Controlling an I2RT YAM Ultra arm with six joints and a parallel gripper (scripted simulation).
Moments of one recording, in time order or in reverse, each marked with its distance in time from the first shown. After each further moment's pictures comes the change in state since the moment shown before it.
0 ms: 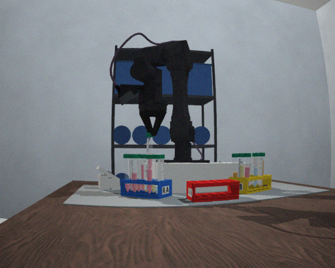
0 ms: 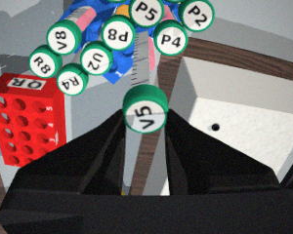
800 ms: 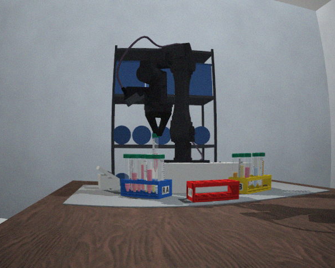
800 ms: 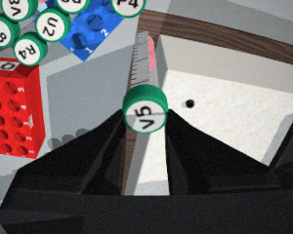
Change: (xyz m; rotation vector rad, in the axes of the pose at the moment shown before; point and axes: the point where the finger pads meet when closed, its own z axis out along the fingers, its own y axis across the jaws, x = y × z) arm 0.026 -0.027 0.000 0.010 0.008 0.000
